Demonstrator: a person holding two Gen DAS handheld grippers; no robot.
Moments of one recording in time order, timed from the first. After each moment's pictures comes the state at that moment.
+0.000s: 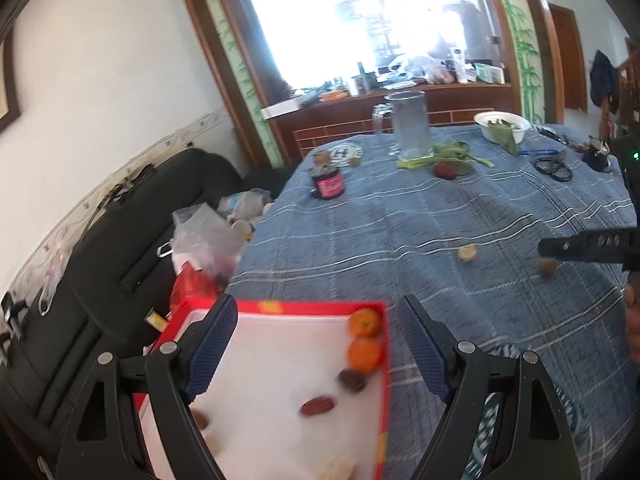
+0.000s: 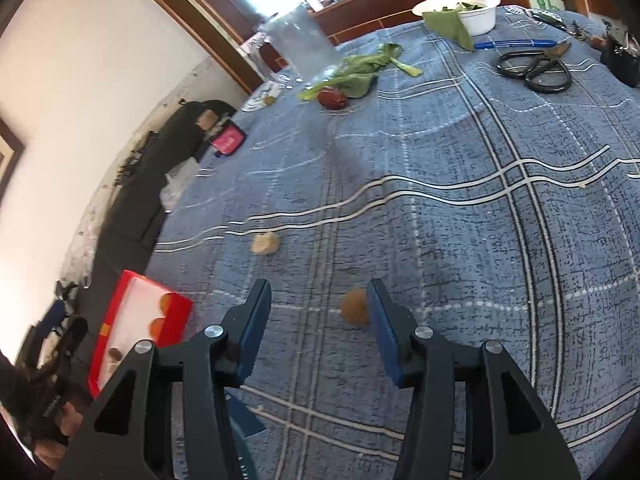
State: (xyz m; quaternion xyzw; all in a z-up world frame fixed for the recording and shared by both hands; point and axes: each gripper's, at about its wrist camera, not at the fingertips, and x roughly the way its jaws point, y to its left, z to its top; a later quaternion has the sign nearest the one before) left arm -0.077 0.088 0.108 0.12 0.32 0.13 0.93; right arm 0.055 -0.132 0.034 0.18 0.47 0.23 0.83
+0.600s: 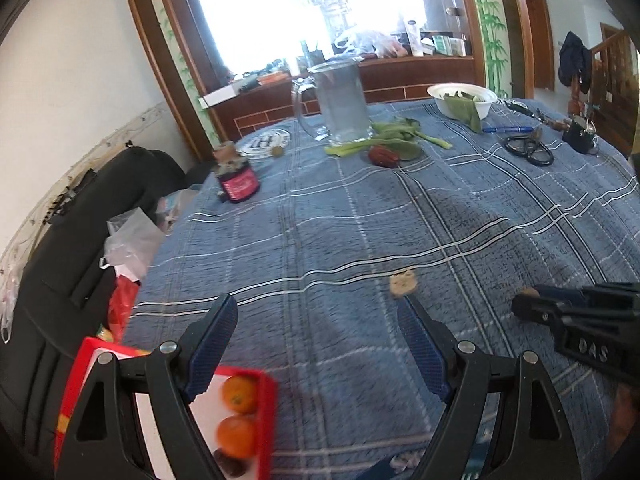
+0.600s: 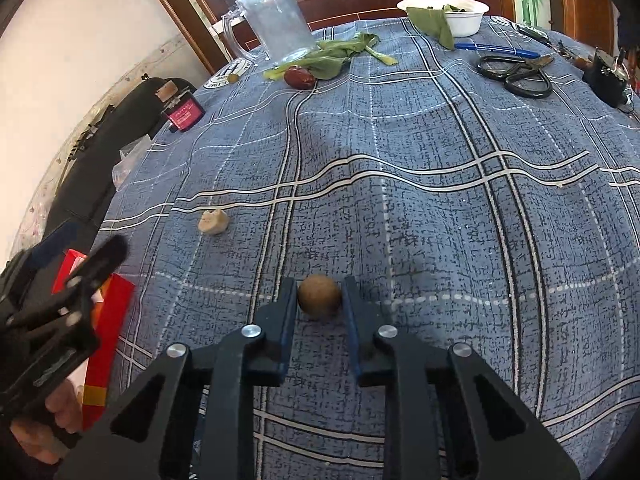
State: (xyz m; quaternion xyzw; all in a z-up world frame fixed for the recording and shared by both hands) left arm 0.010 0.036 0.065 0.12 0.36 0.06 0.92; right arm 0.052 -0.121 0.021 0.10 0.49 0.17 0.85
